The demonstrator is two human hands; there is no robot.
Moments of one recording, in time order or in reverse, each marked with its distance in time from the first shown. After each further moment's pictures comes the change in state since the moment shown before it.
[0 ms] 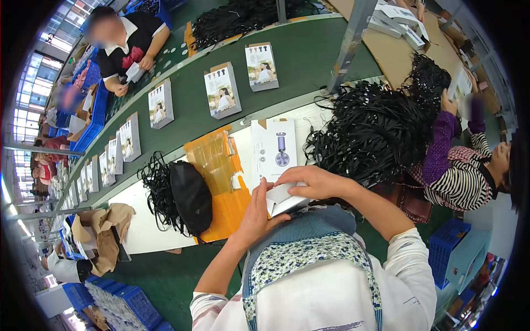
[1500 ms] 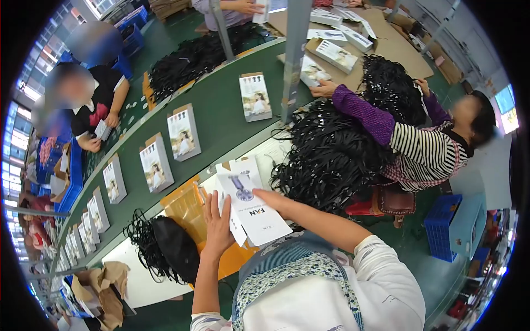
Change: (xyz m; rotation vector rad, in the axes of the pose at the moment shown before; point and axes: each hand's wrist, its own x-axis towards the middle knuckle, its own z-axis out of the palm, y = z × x) left_hand 0.073 -0.046 -0.017 0.442 -0.005 0.106; right_hand 0.046 0.086 0.017 1.260 0.477 0.618
